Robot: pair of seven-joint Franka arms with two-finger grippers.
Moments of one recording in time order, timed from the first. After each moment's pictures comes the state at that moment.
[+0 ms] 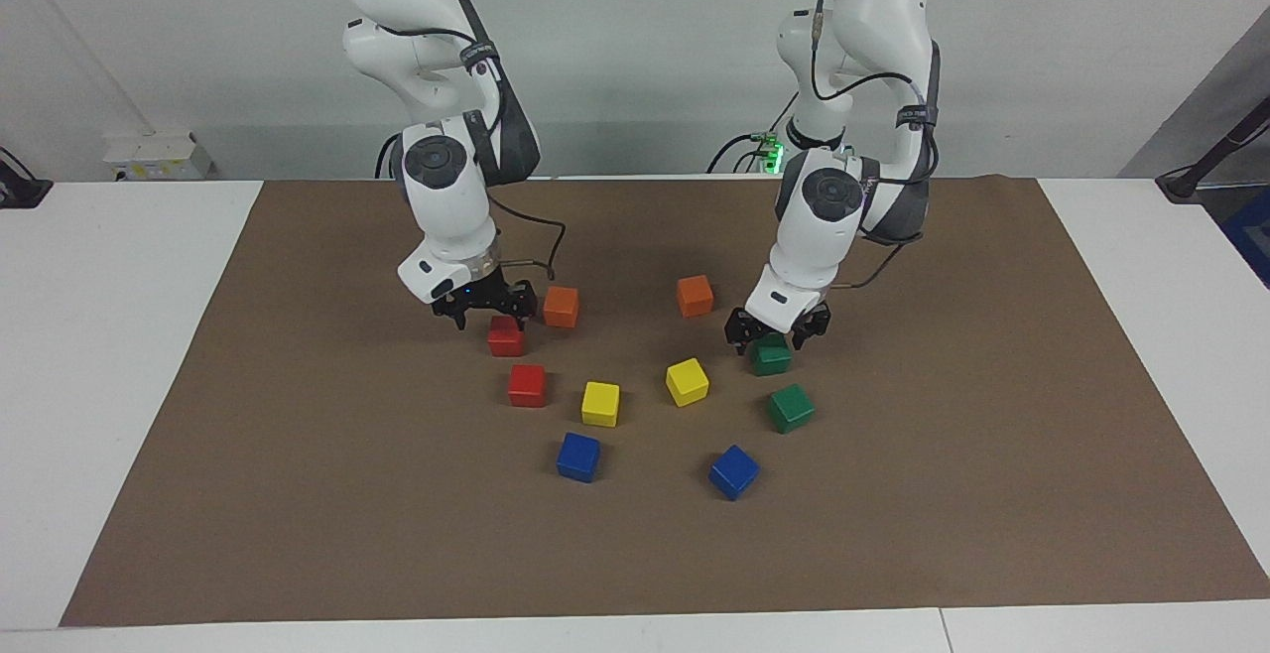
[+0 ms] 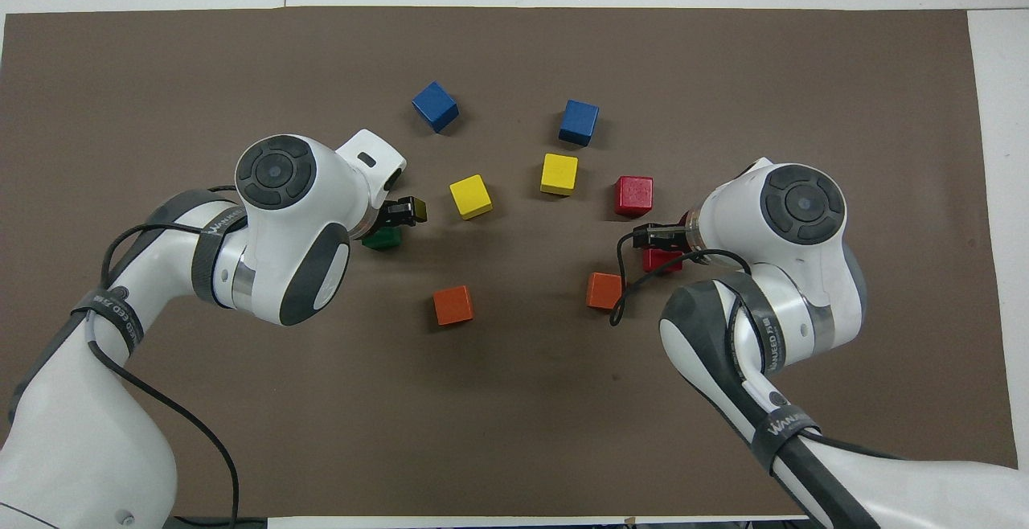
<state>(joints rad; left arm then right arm) -0.31 0.27 -0.12 -1.99 0.01 2.30 -0.46 0.21 0.13 0.09 -2.15 -0.01 2.30 0.38</state>
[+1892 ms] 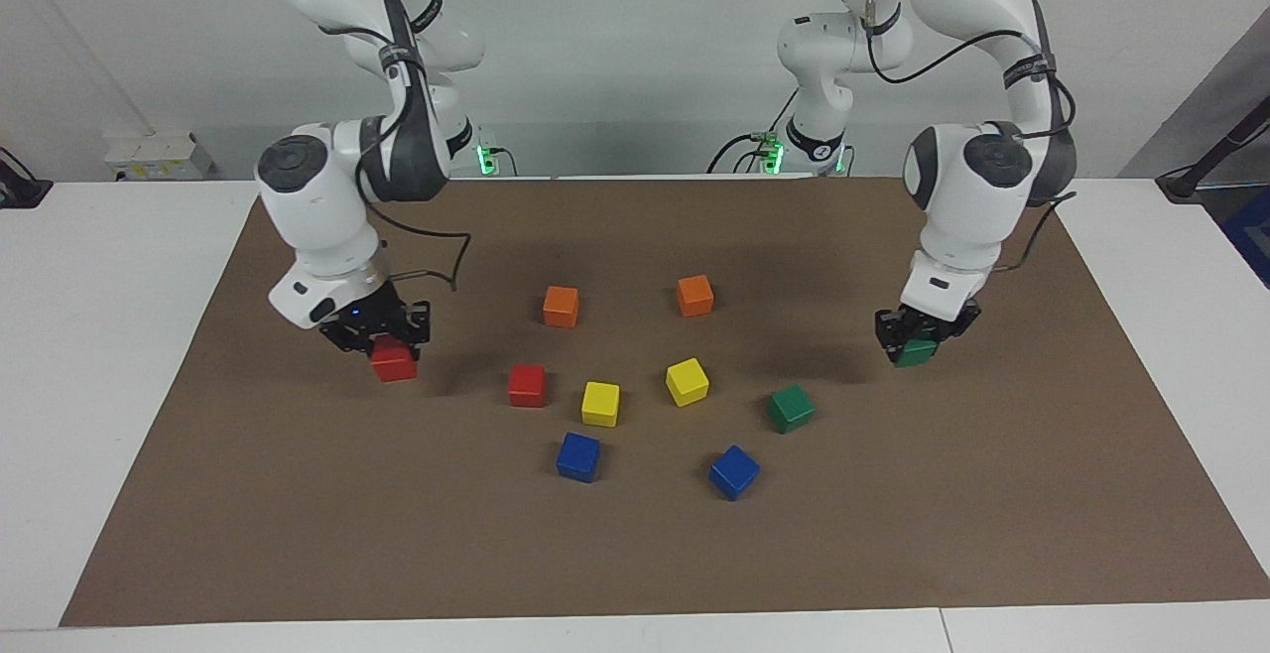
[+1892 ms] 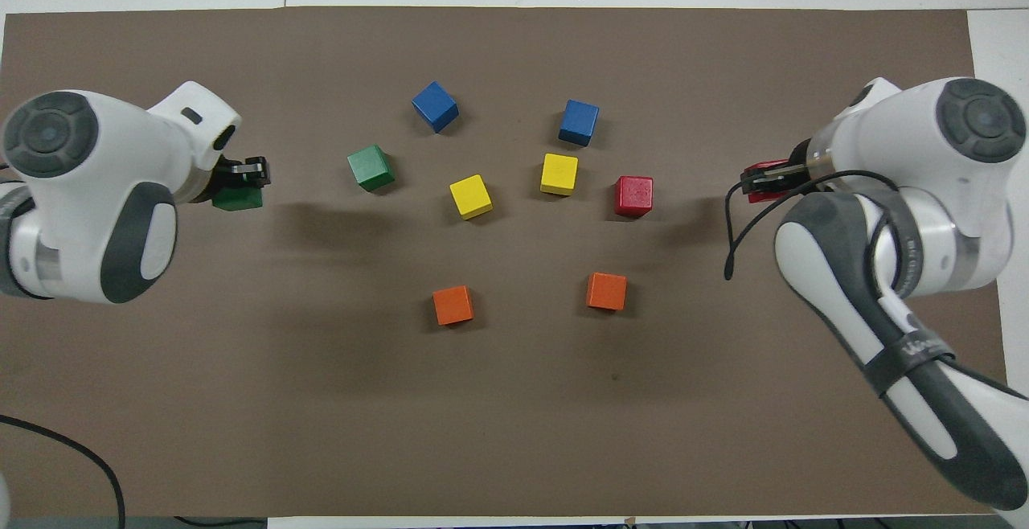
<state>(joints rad) 0.03 0.15 -0.09 -1.97 0.12 2.24 -0.14 -0.07 0.18 0.07 -1.95 -0.01 2.21 -0.12</state>
